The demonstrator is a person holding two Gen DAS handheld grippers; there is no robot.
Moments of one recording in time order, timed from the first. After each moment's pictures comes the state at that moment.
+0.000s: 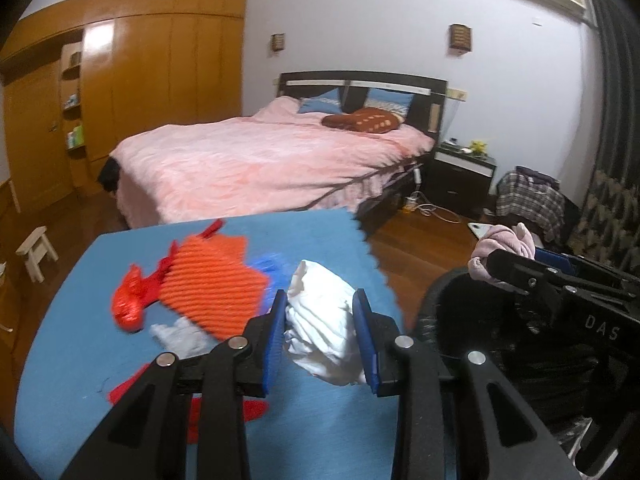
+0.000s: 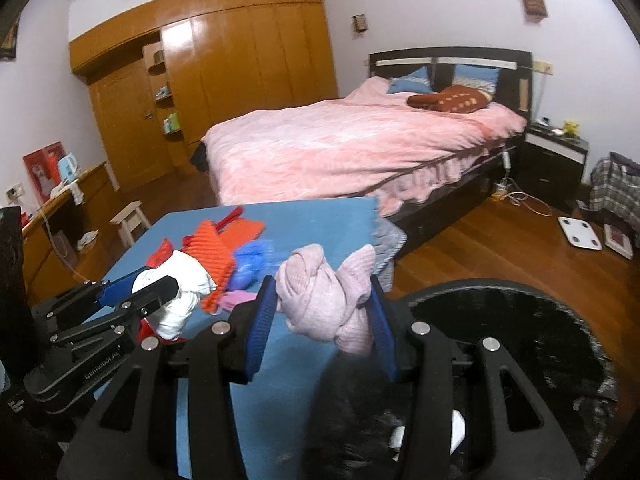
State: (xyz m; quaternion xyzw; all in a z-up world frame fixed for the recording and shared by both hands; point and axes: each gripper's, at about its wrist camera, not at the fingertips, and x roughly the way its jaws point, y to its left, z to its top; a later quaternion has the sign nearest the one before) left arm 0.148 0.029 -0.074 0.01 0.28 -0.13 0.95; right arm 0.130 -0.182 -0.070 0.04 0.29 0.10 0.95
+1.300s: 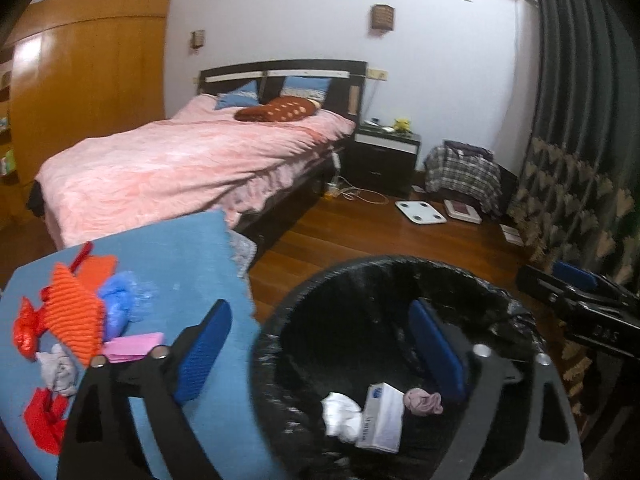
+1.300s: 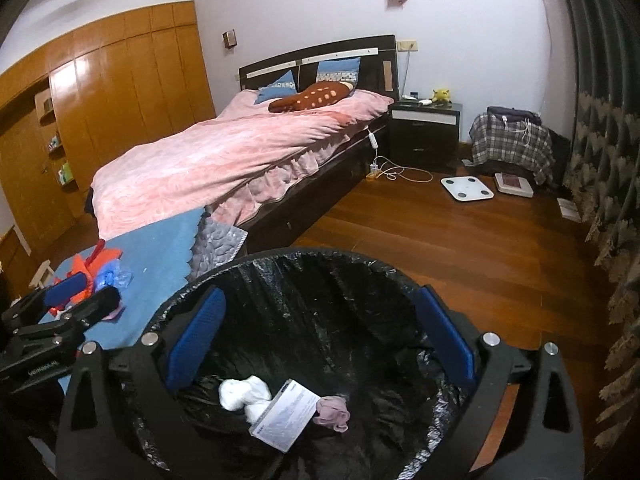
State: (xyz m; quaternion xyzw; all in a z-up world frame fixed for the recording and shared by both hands) left arm 0.152 -0.096 -0.077 0.04 0.29 -0.24 0.93; right arm 0.071 -0.335 -0.097 0.10 0.29 -0.10 0.95
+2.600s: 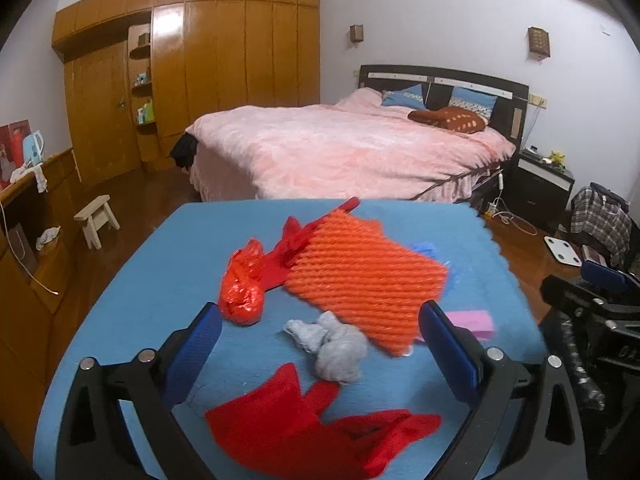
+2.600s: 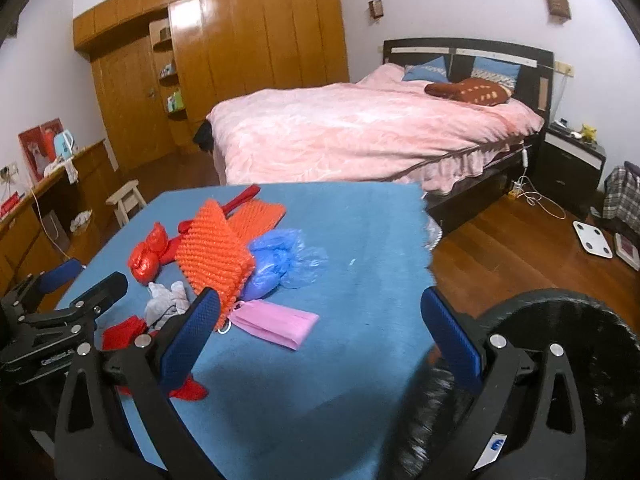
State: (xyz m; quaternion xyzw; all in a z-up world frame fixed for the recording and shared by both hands) left arm 0.191 0.149 -0.114 0.00 0.30 0.02 0.95; right arm 0.210 -0.081 -0.125 0.00 0.32 0.12 0.94
